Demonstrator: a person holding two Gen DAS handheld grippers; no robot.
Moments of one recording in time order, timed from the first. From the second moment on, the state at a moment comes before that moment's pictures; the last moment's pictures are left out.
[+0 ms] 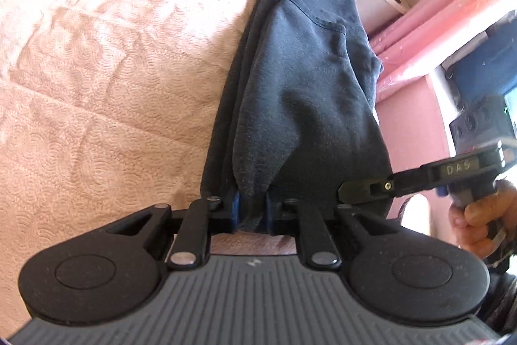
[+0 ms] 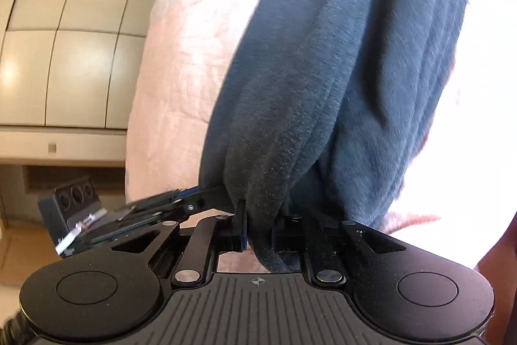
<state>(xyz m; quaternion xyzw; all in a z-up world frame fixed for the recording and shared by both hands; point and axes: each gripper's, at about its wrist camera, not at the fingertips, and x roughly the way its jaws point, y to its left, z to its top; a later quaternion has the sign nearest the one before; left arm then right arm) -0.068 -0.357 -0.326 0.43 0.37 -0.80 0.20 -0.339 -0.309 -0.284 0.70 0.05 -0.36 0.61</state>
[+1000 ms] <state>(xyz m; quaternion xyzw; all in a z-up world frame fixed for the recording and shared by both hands) -0.096 -0.384 -0.337 0.45 0.36 -0.81 0.14 -0.360 -0.383 -0.289 0.59 0.07 -0.54 0.60</state>
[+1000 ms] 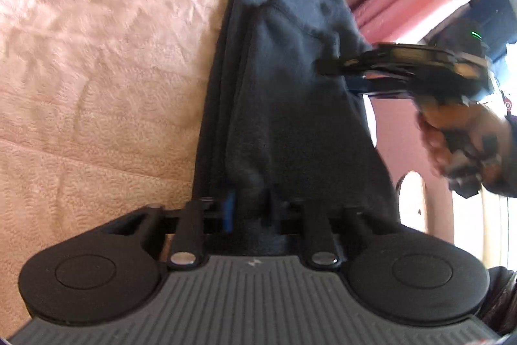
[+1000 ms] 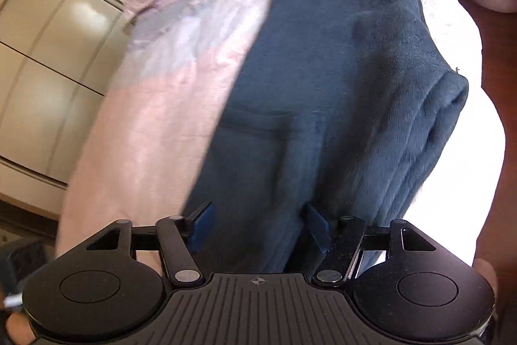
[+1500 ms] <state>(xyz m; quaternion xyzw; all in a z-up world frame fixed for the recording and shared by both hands) -0.089 -0.381 -0.338 0.44 0.35 -0.81 0.17 -0.378 -0.395 -0.291 0.58 0.06 -0.53 0.61</state>
